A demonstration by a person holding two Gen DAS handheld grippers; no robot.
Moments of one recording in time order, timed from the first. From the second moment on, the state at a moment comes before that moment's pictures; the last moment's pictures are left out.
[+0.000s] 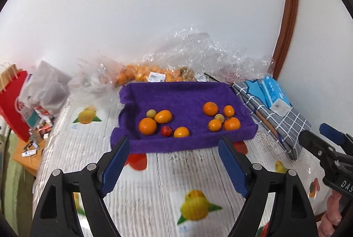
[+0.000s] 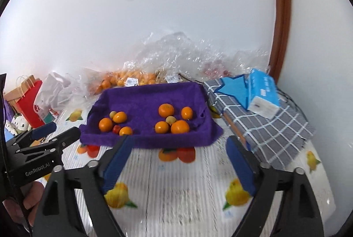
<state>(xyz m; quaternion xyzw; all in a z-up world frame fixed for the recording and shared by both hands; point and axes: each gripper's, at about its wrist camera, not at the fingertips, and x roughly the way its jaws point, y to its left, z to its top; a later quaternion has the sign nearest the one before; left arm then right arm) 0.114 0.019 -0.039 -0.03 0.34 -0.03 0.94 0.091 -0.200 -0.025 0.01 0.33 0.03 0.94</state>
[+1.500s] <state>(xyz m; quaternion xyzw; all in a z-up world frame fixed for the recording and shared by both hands) 0.046 0.008 -0.020 -0.03 0.30 0.01 0.95 0.024 -0.215 -0.017 0.03 0.32 0.00 0.95</state>
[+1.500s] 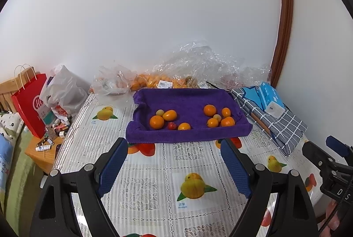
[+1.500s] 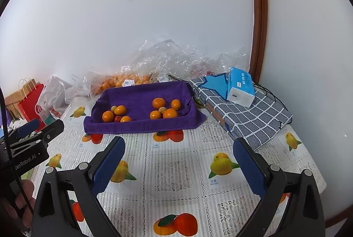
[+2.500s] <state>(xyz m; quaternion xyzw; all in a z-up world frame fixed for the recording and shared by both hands) 0.044 0.004 -0.016 -0.02 0.30 0.00 0.95 0.023 -0.216 -0.015 0.03 0.32 0.00 0.95</state>
